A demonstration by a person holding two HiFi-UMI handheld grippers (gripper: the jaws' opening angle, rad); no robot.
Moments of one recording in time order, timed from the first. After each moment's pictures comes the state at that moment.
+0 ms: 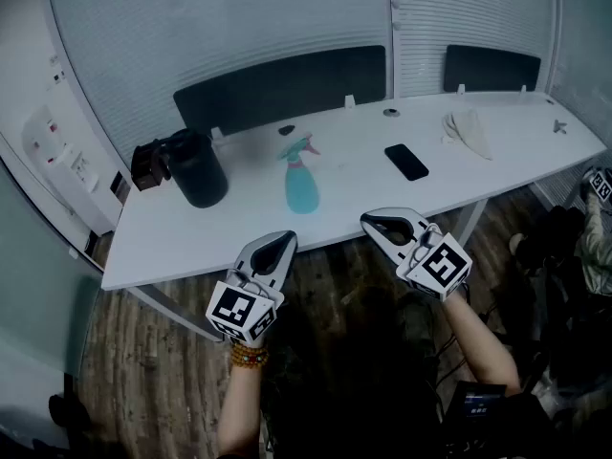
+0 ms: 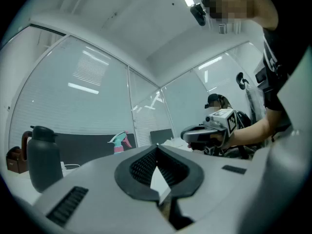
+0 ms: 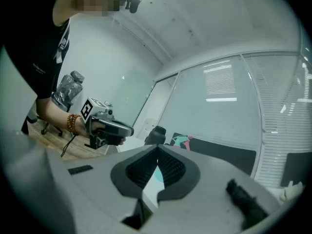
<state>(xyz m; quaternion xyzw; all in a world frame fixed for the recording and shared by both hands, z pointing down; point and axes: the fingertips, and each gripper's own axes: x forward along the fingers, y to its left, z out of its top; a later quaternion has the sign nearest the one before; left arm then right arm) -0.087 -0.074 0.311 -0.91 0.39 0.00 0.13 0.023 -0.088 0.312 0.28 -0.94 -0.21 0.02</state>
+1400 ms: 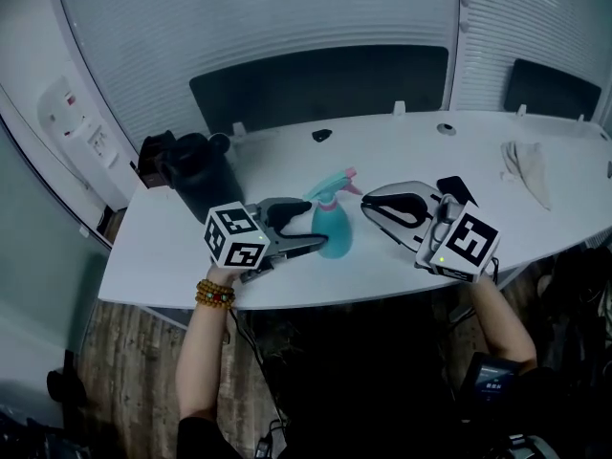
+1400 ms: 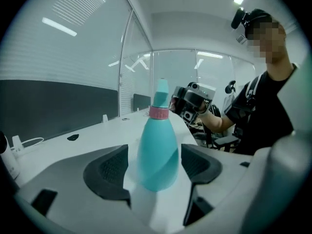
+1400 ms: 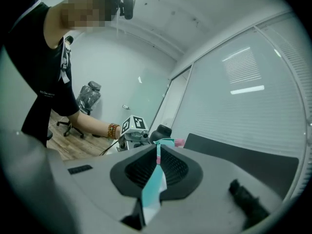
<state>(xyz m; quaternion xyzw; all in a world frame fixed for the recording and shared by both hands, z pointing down) -0.104 -0.263 0.369 -0.96 0.18 -0.19 -0.05 -0.044 -0.225 0.274 0.13 -0.97 -0.21 0.04</state>
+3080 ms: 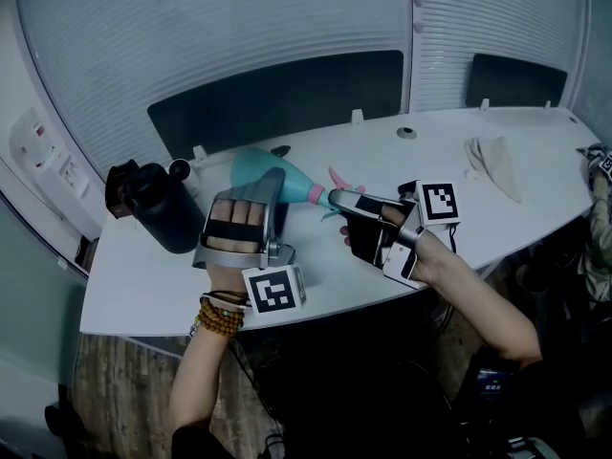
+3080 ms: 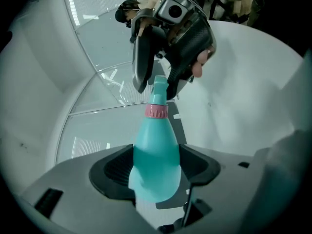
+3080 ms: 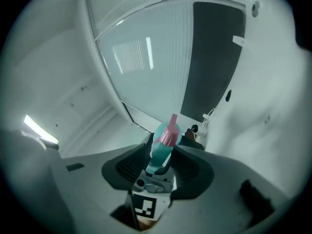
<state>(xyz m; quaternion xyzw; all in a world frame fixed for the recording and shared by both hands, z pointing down) -0.071 -0.304 0.271 -0.49 0.44 -0.47 0.59 -0.011 -0.282 0.275 0.03 -0.86 0.48 -0.18</state>
